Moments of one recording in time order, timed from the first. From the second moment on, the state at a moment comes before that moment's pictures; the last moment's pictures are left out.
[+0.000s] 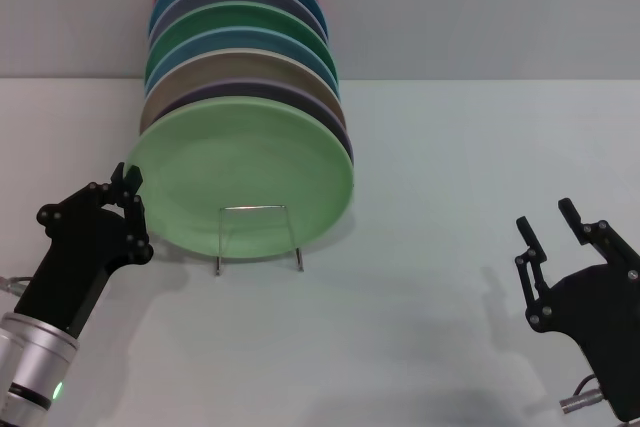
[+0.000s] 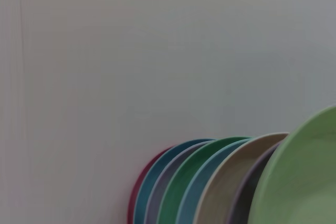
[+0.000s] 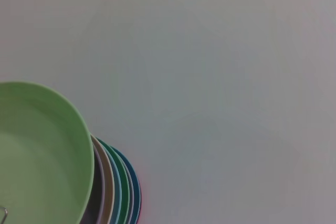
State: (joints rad) left arm -0.30 -2.08 -0.51 -0.34 2.19 1.33 0.07; right arm 0.14 2.08 0.14 0.52 -1.92 -1.58 -0.67
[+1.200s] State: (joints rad) left arm -0.16 -2.07 -0.53 -0.32 2.19 1.59 -0.16; right arm 0.20 2.08 0.33 0.42 -1.92 -1.56 -0.39
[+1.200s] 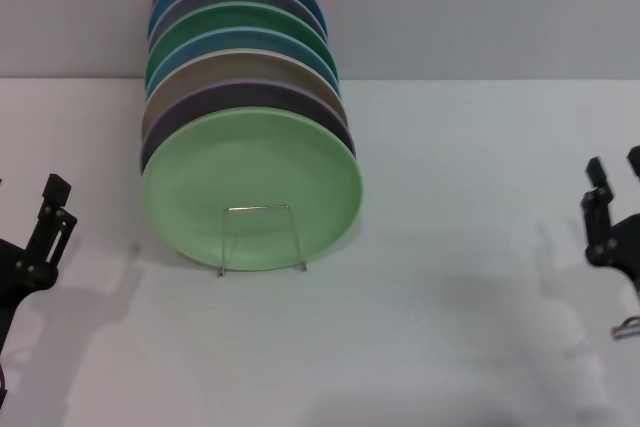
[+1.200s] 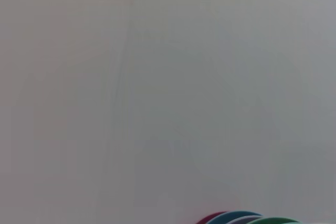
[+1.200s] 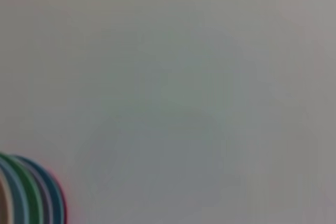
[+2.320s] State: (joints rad) left arm -0.22 -2.07 -0.65 -0.31 2.19 1.47 -0.21; right arm 0.34 2.08 0.46 0.15 -1.91 -1.47 0.10
